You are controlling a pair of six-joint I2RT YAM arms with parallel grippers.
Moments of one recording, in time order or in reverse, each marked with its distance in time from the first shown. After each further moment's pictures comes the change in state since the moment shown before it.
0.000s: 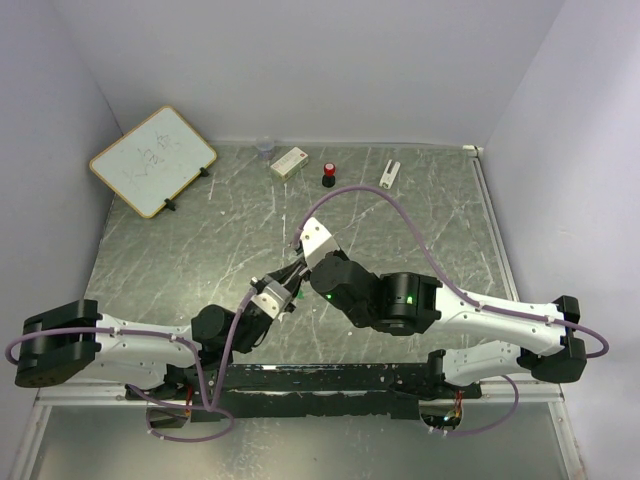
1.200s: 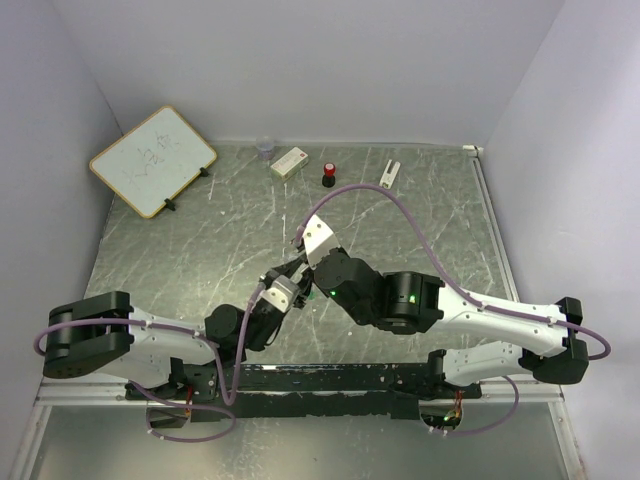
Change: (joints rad) left arm 0.014 0.171 0.040 0.156 -0.060 -0.046; right arm -0.015 -0.014 -0.013 0.048 -0.029 -0.024
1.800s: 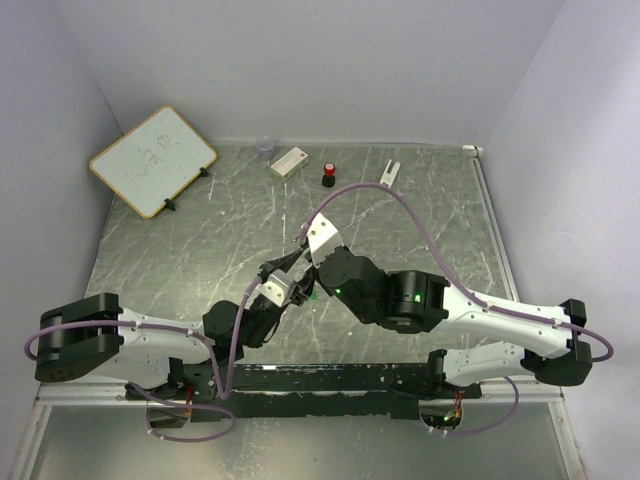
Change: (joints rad) left arm 0.015 -0.054 0.008 -0.090 0.019 -0.059; right arm -0.013 -0.021 0.000 -0.006 -0.016 0.000
